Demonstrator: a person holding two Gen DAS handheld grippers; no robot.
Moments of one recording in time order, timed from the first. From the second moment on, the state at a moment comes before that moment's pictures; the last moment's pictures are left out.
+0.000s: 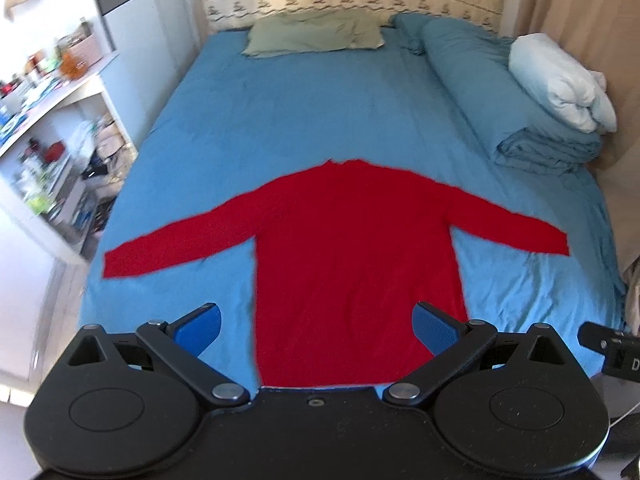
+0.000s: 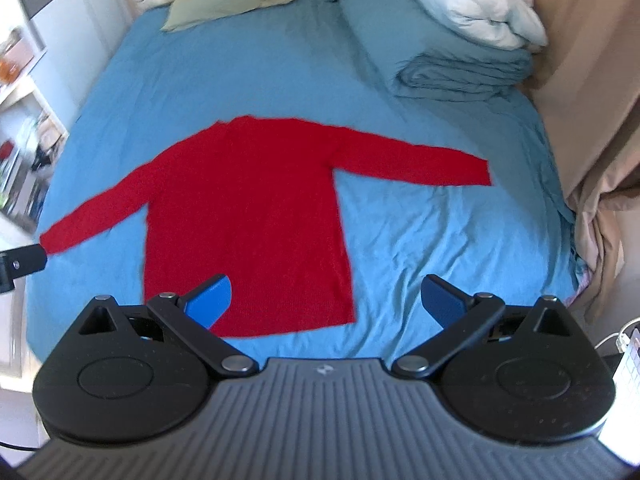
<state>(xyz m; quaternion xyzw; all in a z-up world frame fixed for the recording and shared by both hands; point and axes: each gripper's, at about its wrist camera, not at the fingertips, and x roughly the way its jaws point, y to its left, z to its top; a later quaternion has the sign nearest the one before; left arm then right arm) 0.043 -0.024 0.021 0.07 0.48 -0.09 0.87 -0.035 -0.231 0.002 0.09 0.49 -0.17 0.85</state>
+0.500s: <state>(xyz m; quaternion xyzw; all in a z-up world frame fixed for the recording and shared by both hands) 0.211 -0.156 -0.054 0.01 0.46 -0.09 0.88 0.072 -0.436 -0.075 0.20 0.42 -0.32 0.83</state>
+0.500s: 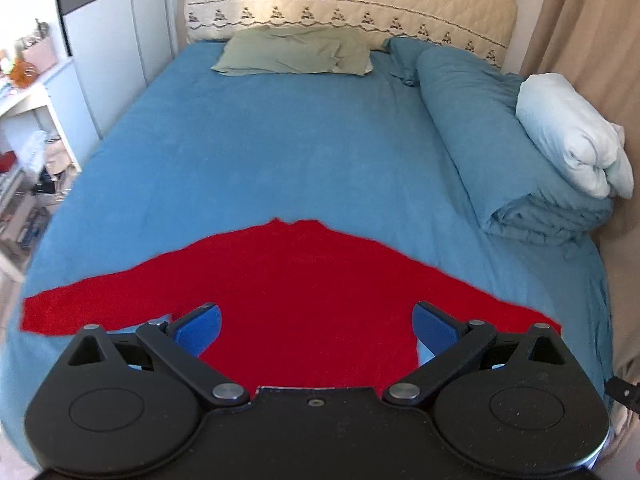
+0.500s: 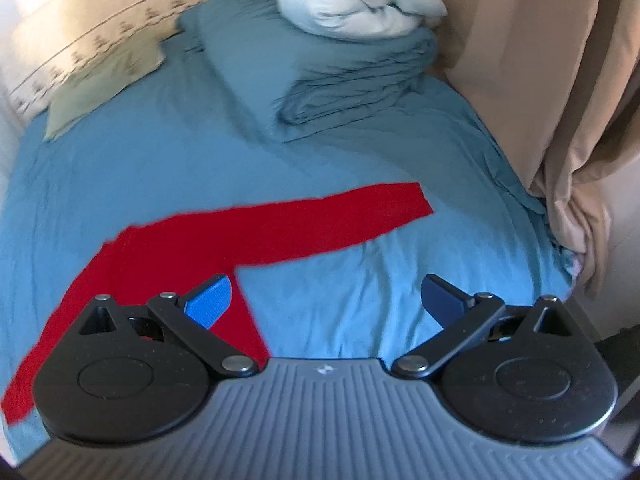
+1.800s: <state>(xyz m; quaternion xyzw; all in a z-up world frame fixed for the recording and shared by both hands) 0.395 -0.310 -0.393 0.06 0.54 -0.07 0.83 0.162 -0.674 -0.428 0.33 0.33 -0.44 0.77</state>
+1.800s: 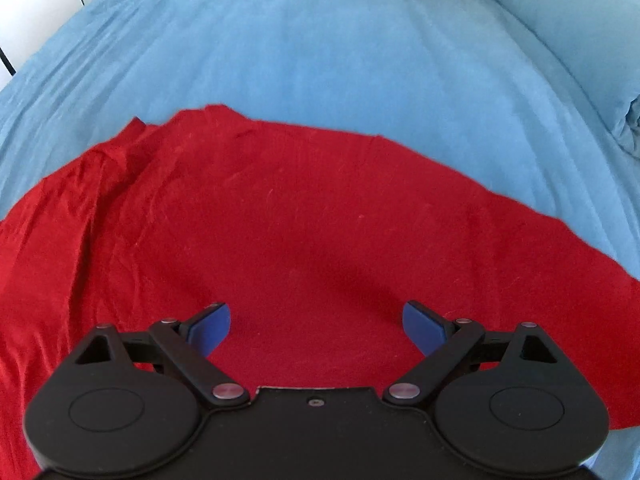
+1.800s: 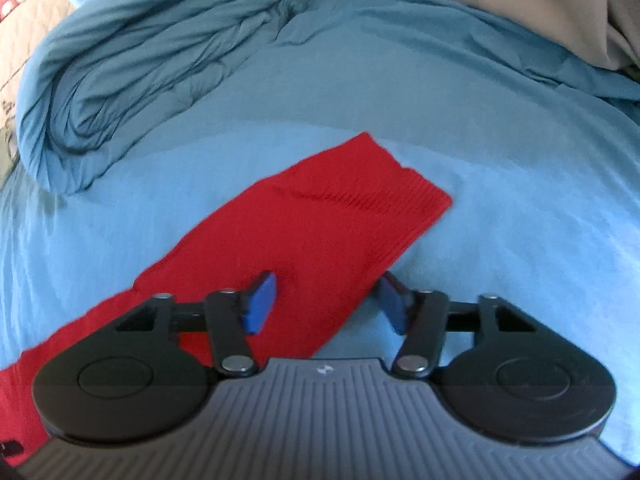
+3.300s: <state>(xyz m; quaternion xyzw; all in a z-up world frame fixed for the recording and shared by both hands) 0.417 -0.026 -0.350 -0.06 0.49 -0.01 0.87 0.399 -0.229 -0.411 0.05 0.36 0.08 0.93</state>
